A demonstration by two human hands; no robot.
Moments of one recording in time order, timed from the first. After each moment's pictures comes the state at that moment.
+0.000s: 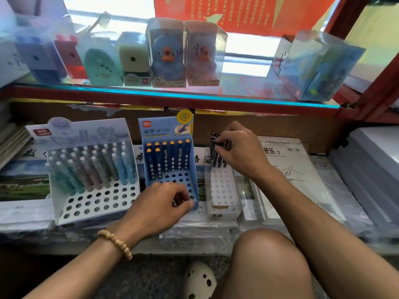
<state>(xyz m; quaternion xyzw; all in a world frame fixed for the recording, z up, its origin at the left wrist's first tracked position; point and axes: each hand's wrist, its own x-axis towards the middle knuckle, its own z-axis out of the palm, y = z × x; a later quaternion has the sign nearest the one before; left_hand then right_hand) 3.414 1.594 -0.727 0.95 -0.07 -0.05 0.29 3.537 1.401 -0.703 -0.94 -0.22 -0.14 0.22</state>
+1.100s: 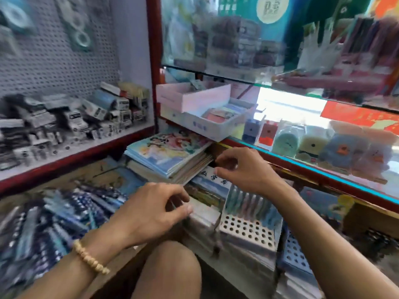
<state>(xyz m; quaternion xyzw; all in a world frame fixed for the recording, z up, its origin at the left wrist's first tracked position) 3.212 1.781 -0.596 0.95 0.13 0.13 0.26 3.412 1.650 -0.567 -0.82 -0.51 -0.02 0.26</state>
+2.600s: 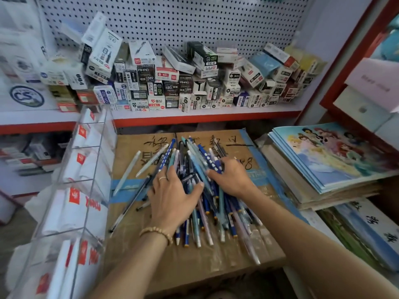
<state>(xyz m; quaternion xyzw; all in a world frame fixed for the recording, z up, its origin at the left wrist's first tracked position) 3.050 1.930 -0.745 0.65 0.70 0.19 0.20 3.214 1.980 -0.738 -0.71 -0.63 0.25 0.20</state>
